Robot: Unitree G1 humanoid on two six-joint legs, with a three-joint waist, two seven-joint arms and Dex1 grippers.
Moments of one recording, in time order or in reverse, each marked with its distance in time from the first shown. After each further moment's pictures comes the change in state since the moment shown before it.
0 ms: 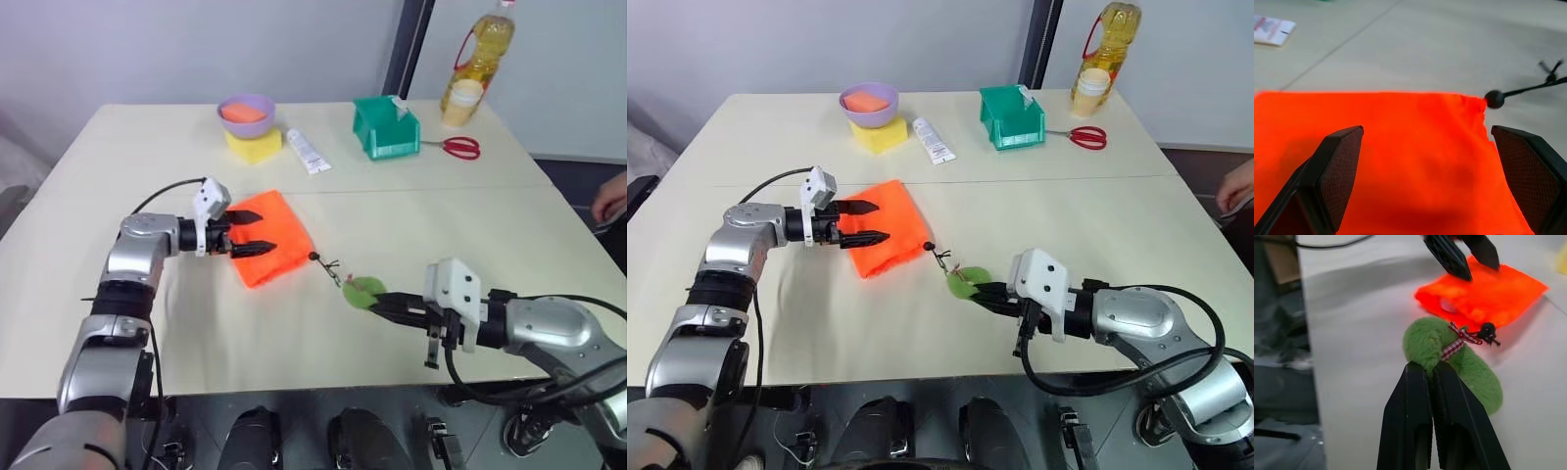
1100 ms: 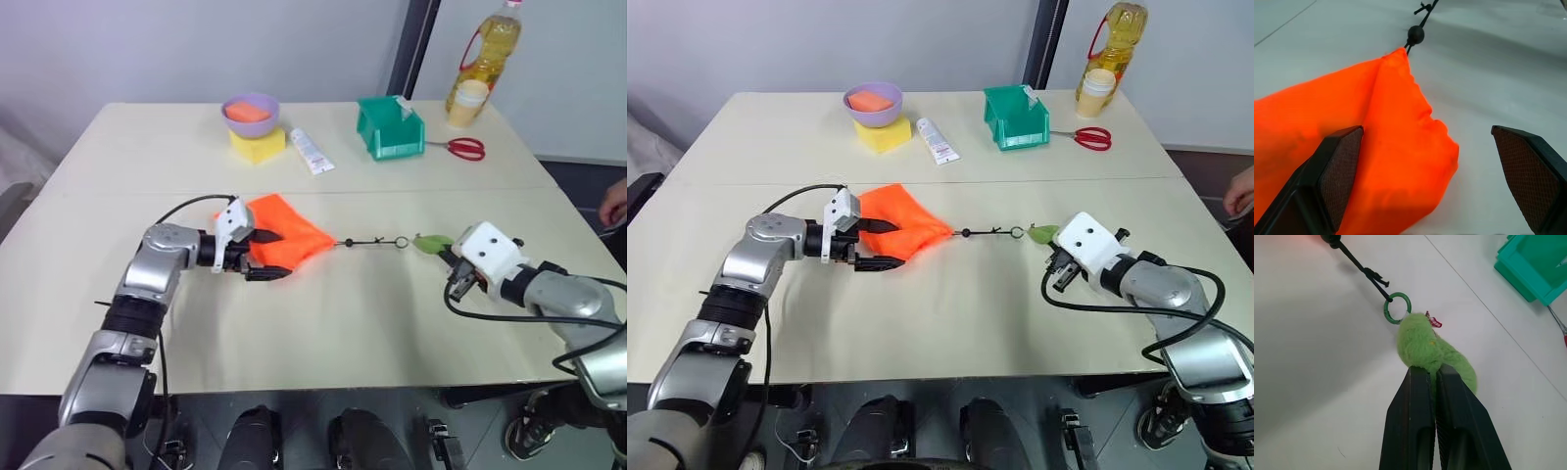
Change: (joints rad) left arm 0.064 -0.031 -0.098 -0.132 0.001 -0.015 0.004; right arm -0.064 -0.005 -0.020 0.327 -0.424 -0.072 -0.263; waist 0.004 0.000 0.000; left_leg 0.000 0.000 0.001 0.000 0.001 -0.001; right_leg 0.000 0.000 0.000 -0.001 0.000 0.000
